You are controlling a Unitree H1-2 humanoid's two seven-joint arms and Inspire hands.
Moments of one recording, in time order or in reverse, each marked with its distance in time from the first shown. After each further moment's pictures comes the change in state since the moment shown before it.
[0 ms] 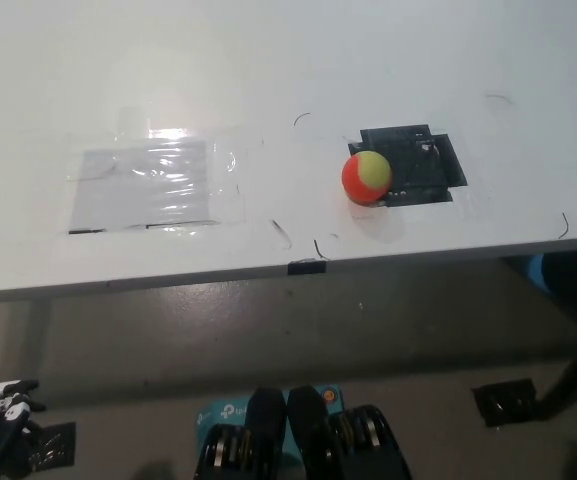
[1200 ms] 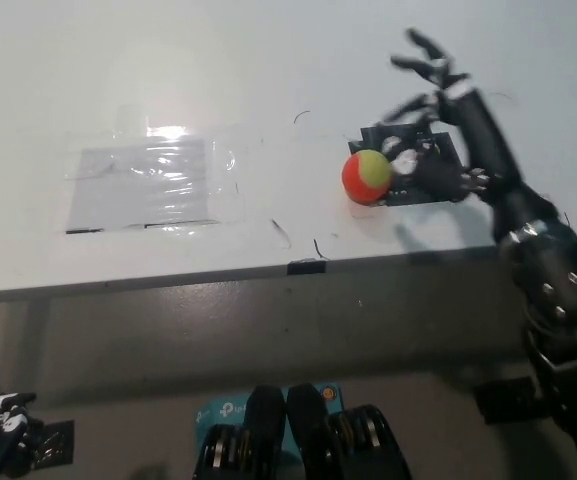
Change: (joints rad) left_arm 0.013 0.012 -0.005 0.002 0.001 0.051 -0.003; right_arm -0.639 -0.105 0.448 0.021 -0.174 0.189 0.197
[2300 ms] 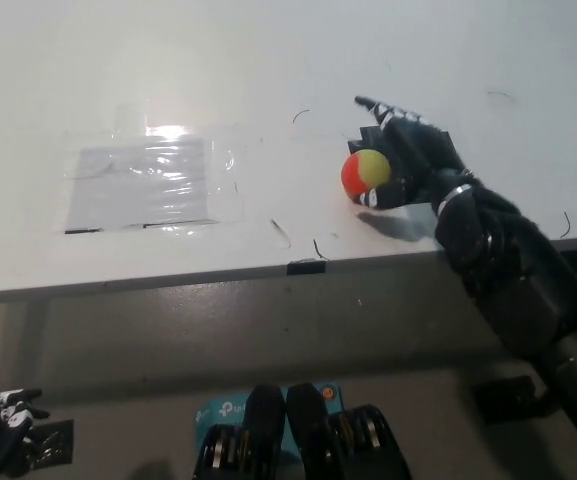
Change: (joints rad) left_arm -0.013 0.004 -0.010 0.006 0.001 0.004 -0.013; right_arm -0.225 0.009 0.210 0.608 -0.322 0.007 -0.023
